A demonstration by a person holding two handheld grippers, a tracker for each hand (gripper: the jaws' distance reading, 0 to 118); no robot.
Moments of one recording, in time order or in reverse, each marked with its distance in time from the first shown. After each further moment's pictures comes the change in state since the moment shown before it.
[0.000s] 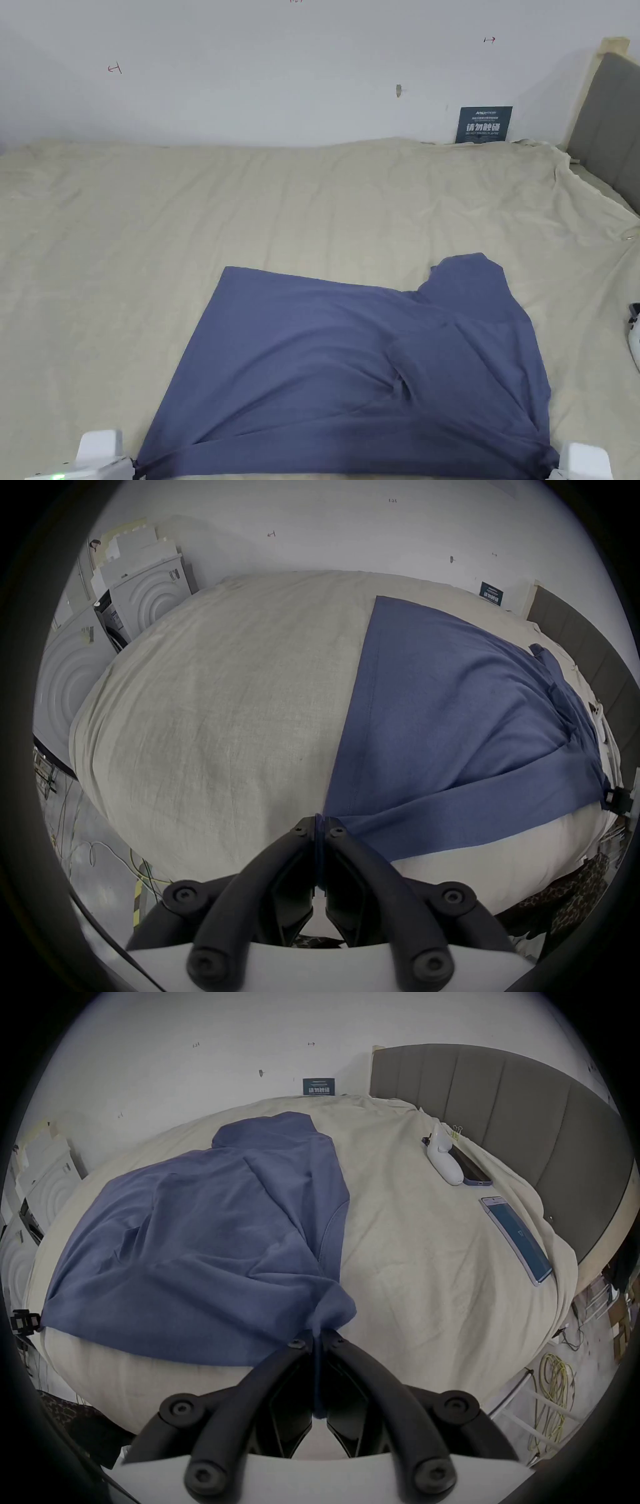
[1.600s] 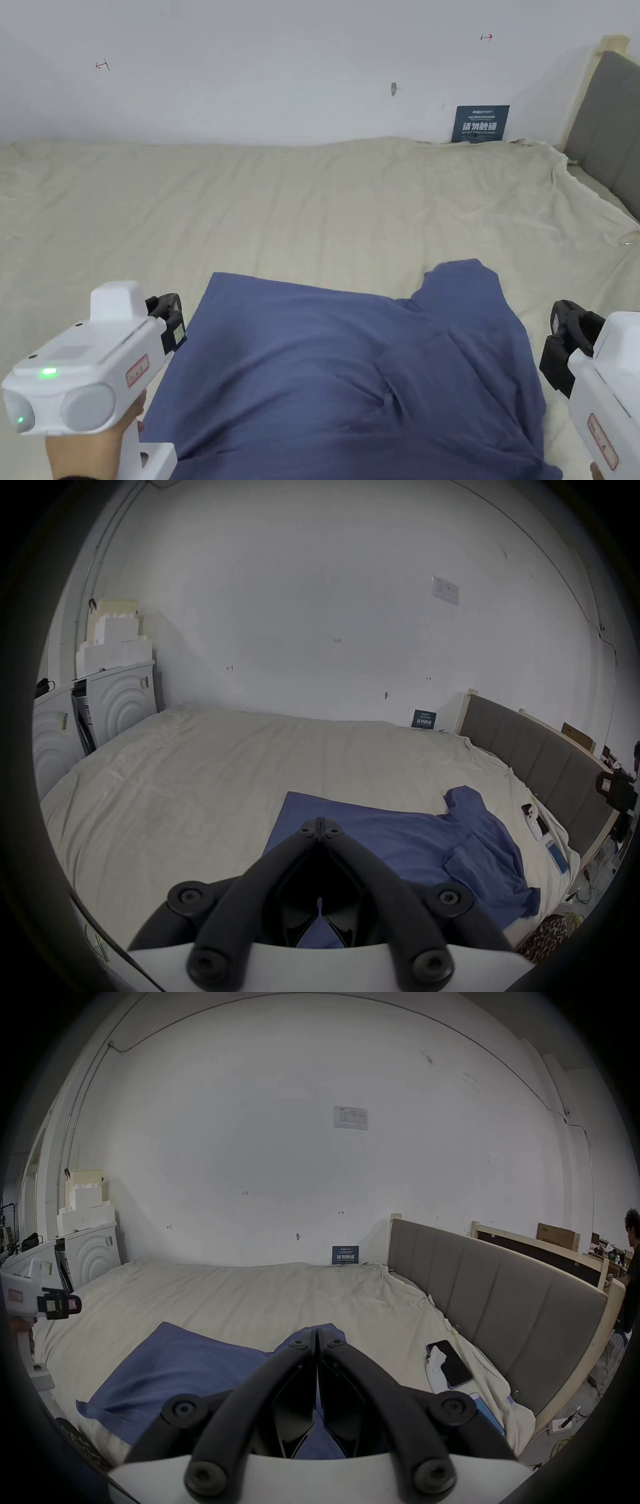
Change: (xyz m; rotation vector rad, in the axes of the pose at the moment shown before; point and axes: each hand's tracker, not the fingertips) left arm 0.087 0.162 0.106 0.552 -0.226 -0.009; right arm -0.028 0.129 0.138 0.658 0.079 0.070
